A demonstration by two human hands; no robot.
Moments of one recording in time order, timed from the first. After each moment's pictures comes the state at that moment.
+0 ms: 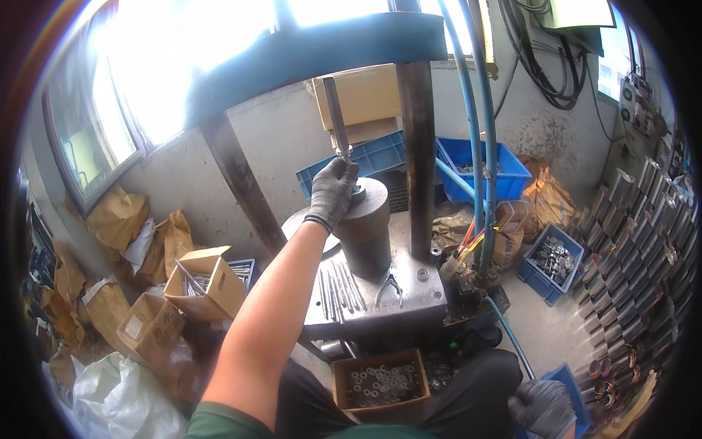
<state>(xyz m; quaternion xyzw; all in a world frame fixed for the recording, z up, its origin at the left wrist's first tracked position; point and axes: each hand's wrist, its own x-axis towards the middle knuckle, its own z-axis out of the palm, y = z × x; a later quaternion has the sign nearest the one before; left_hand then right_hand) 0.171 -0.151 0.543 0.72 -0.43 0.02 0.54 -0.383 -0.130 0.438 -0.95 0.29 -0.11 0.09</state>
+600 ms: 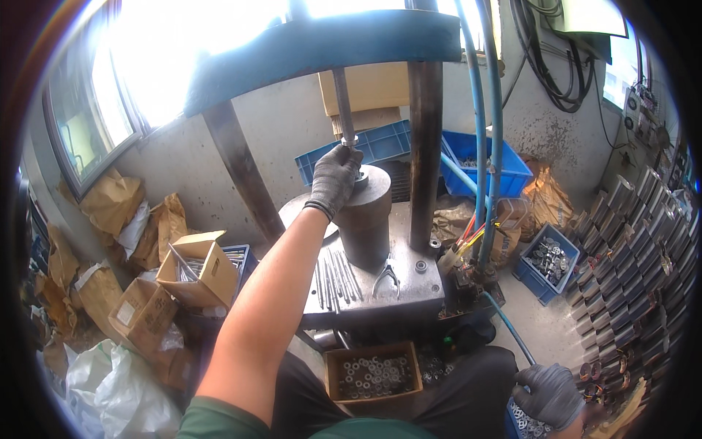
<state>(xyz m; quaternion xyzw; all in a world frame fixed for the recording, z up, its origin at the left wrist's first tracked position) 0.175 -0.158 0.539 0.71 -0.44 0.00 0.55 -0.375 -0.146 0.471 -0.95 0.29 -0.07 0.09</state>
